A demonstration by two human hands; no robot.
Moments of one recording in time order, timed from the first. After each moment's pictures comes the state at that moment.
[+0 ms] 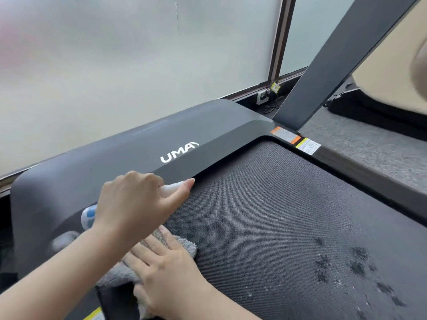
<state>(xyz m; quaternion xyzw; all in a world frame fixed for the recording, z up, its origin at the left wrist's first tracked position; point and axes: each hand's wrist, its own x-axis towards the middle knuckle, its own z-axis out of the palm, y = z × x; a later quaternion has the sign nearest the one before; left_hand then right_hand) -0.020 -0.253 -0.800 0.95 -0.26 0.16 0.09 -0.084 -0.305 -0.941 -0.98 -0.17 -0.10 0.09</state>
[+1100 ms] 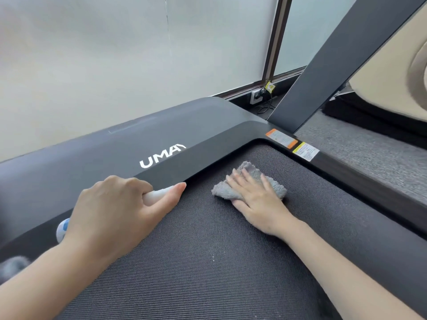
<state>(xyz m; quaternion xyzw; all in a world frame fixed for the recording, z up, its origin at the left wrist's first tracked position) 0.002 -0.272 -0.815 0.95 -0.26 0.12 0.12 -0.040 -0.539 -0.915 -0.99 0.04 -0.01 0.12</state>
